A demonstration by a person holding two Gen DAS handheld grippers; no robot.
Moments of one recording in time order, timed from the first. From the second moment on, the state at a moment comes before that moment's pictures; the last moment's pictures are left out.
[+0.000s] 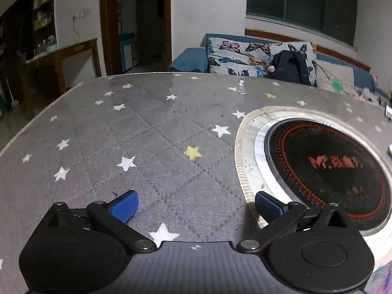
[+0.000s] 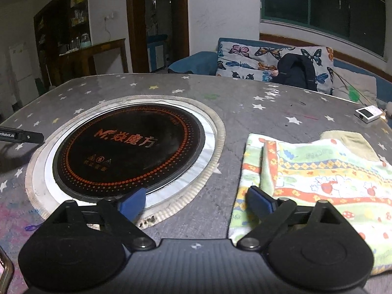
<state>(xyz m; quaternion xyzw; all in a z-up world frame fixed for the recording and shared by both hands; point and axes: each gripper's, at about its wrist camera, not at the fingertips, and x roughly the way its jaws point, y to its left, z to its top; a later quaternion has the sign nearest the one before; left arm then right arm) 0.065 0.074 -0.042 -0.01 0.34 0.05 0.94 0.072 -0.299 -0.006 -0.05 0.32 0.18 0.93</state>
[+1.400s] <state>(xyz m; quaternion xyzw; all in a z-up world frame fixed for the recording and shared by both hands) 0.065 0.073 -0.046 -0.01 0.34 0.05 0.94 0.074 -0.294 -0.010 -0.09 0.33 0.19 0.92</state>
